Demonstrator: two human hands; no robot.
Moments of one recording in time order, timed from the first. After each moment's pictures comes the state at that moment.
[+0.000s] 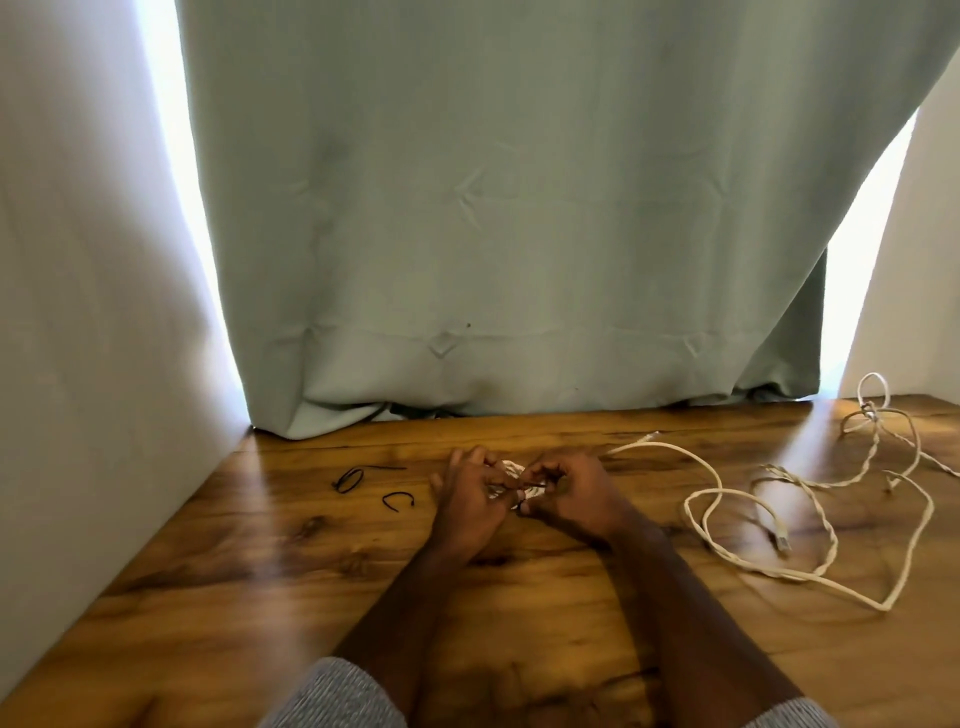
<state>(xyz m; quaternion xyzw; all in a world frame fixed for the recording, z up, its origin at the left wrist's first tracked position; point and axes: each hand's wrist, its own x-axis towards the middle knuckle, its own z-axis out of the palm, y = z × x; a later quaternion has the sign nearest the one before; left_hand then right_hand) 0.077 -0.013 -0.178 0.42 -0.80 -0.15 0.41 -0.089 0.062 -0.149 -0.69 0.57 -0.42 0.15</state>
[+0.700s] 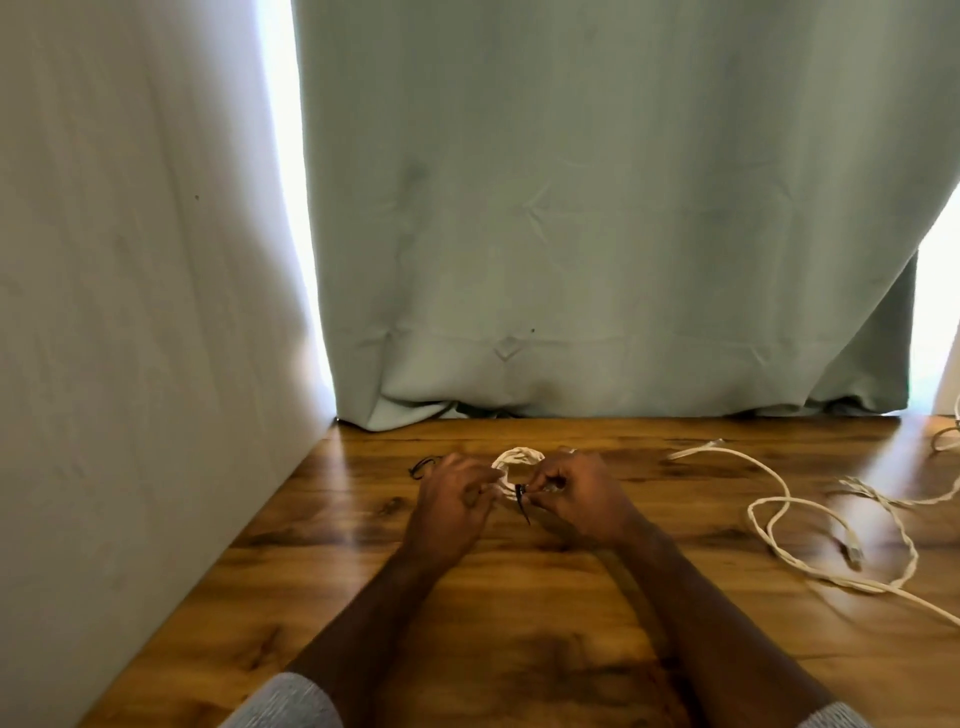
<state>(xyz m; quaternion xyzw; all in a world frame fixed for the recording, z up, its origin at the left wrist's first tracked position) 0.192 0.021 -0.165 0.36 -0.80 -0.06 0.47 -0.017 0.063 -0.140 -0.75 0.53 -0.39 0.06</state>
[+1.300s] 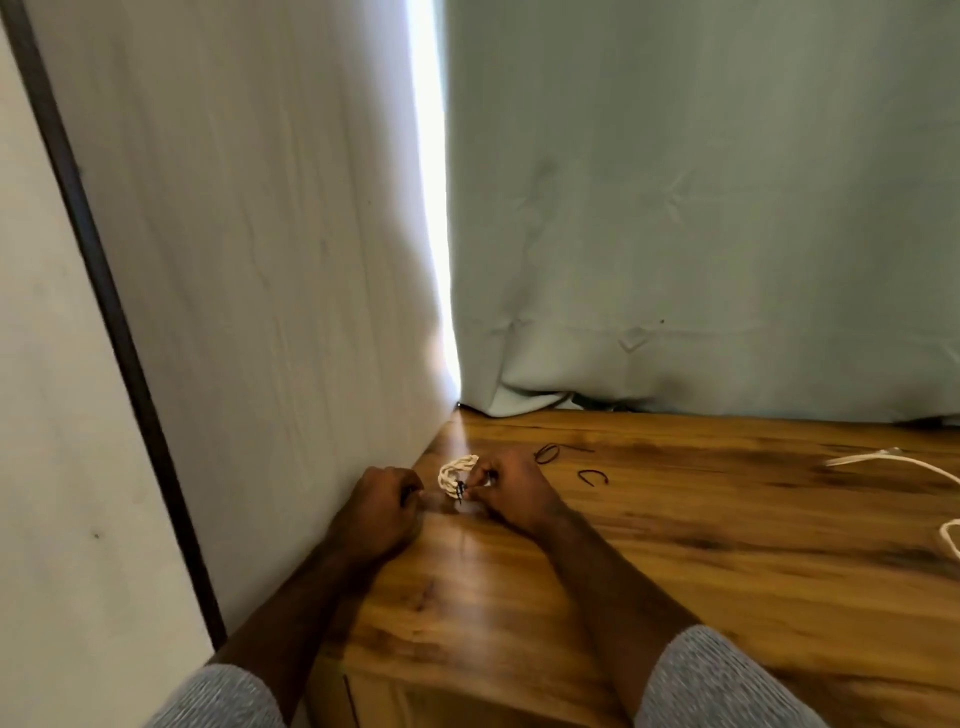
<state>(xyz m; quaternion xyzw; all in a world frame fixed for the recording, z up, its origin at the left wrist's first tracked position) 0.424 0.039 -0.149 0.56 -0.76 0.00 0.33 0.205 0.004 -0.157 -0.77 0.46 -0.39 0.20</state>
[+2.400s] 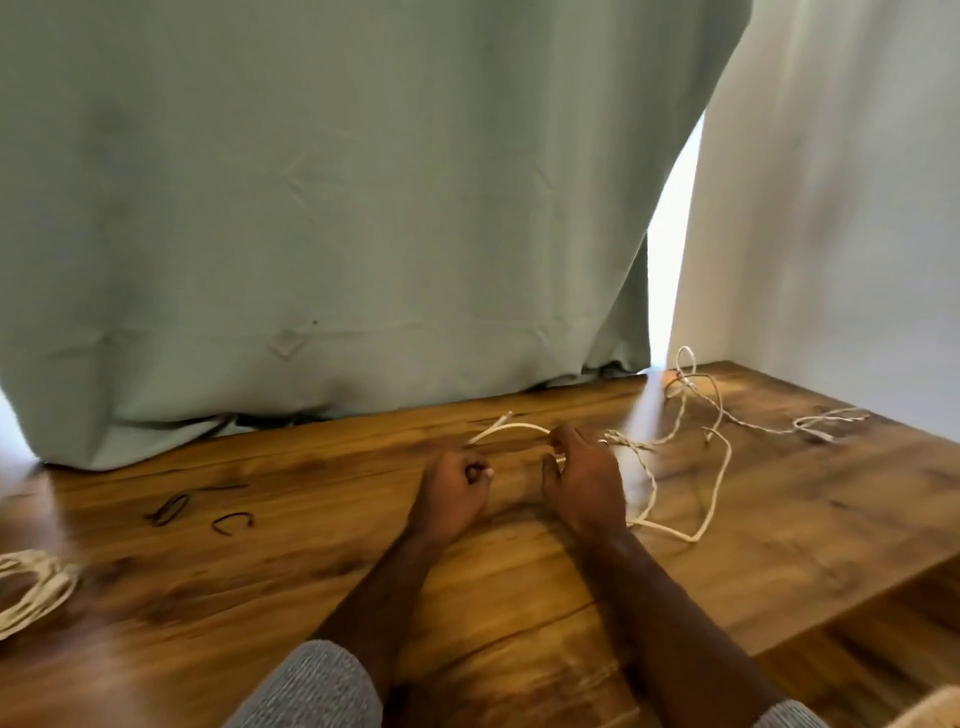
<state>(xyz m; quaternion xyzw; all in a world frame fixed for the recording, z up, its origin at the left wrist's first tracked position) -0.054 0.042 -0.172 0.31 -0.83 -0.26 0.39 -0.193 0.157 -0.160 -0.47 0.75 -0.43 -0.18</state>
